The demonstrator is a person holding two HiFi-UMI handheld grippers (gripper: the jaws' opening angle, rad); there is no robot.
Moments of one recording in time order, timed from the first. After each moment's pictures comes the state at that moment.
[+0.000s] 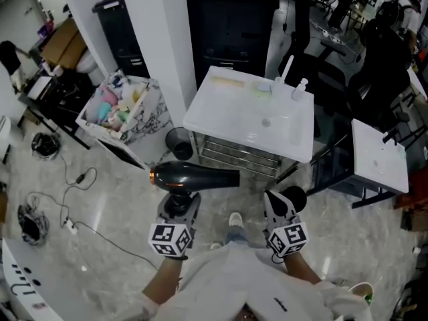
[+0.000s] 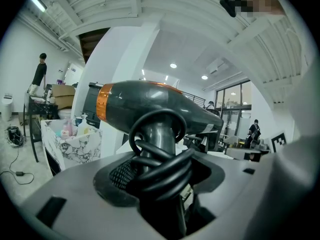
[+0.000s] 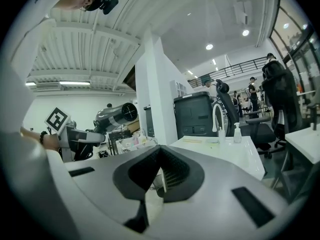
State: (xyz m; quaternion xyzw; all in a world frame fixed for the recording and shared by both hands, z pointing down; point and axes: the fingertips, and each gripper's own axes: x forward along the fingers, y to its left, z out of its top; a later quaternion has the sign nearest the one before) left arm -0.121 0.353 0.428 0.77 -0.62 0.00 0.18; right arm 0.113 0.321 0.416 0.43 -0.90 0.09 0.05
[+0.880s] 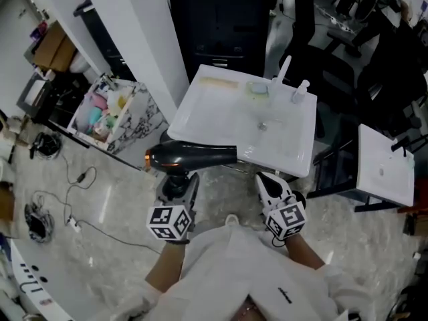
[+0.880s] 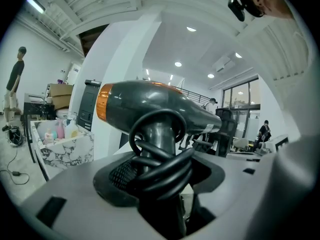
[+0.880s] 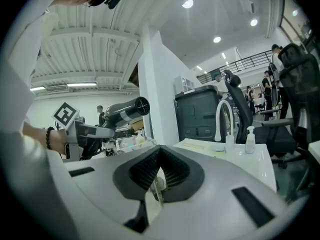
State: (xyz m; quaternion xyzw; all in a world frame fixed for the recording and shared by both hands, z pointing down) left arm -0.068 0.176 0.416 0.74 -0.64 0.00 0.19; right arm 0.141 0.146 0.414 0.36 -0.93 0.09 0.07
